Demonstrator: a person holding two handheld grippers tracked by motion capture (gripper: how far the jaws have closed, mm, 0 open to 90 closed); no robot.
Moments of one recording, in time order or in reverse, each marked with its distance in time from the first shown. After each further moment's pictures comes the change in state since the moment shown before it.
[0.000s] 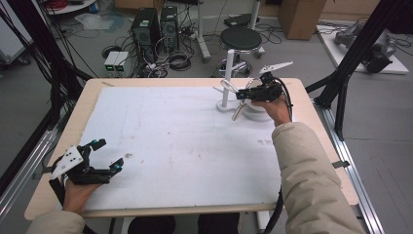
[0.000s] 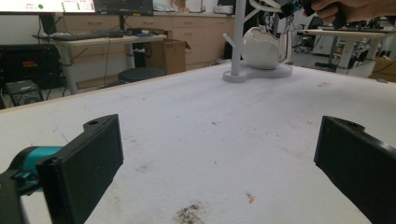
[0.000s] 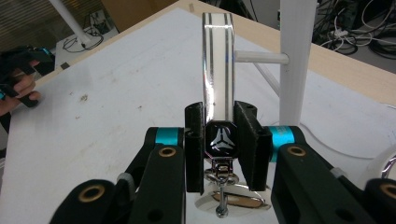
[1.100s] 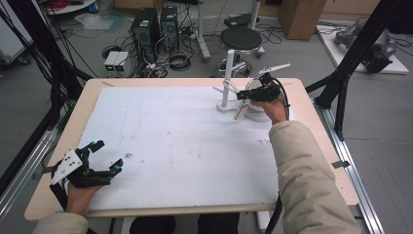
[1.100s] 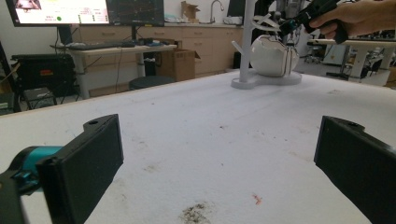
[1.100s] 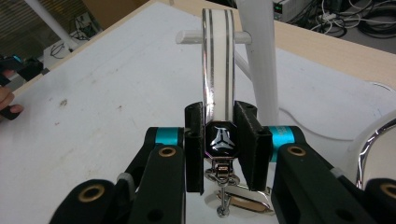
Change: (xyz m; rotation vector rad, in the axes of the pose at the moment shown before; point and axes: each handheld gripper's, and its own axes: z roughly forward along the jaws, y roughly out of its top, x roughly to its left) left arm -0.004 -0.008 -0.003 -0.051 0.038 0.008; right arm -0.021 -0.009 0.012 0.024 -0.050 0.064
